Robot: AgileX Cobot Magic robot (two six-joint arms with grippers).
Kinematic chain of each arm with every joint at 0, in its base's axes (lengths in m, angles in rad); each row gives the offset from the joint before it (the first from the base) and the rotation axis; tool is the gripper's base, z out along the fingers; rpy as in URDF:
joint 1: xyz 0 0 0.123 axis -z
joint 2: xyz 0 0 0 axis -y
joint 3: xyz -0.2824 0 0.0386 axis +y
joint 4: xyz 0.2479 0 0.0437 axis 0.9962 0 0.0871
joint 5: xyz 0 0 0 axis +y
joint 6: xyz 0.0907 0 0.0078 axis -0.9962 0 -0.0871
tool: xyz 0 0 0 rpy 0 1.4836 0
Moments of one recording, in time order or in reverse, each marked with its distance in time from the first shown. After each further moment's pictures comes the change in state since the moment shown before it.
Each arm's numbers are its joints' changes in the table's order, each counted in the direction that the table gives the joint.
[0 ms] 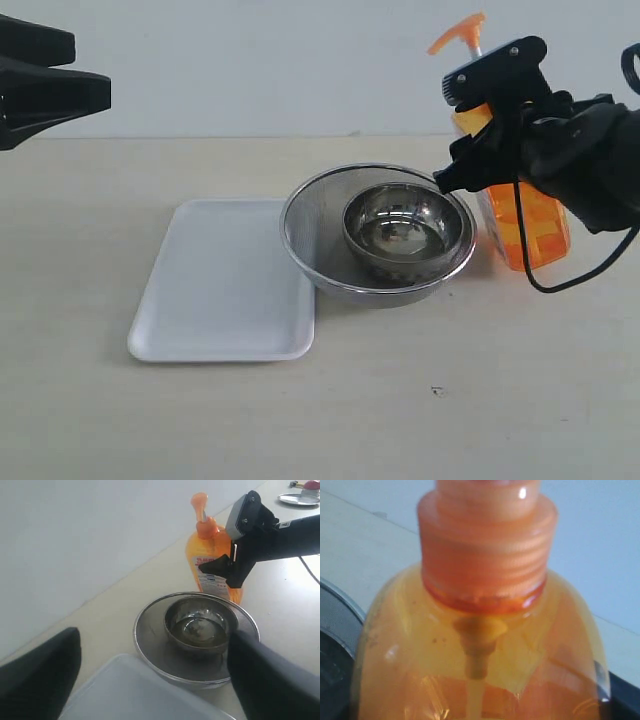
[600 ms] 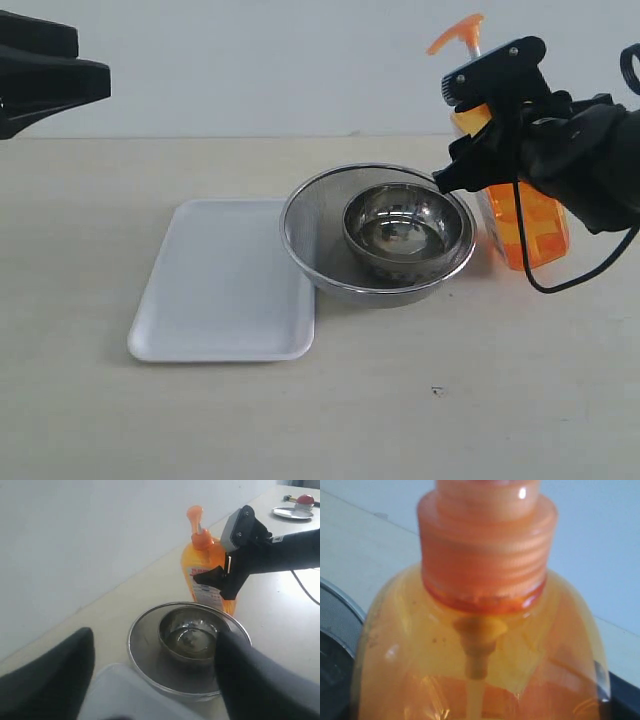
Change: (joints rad) left arm 0.000 0.000 0.000 -0.033 -0.021 0.020; right arm 0.000 -0.002 0.000 -0.014 0.000 -0.013
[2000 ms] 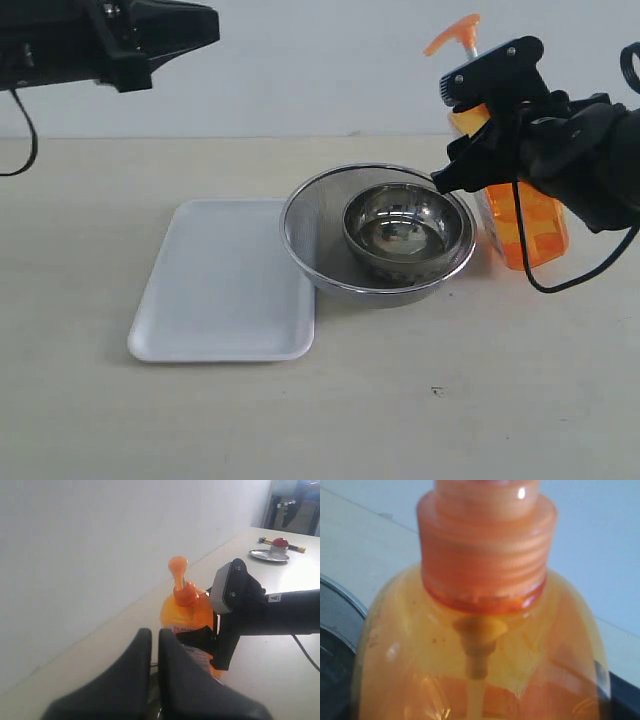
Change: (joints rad) left arm 0.305 -0.229 -0.146 -0.300 0.141 -0.151; right arm 0.000 0.000 -0.002 -0.012 0.014 -0.004
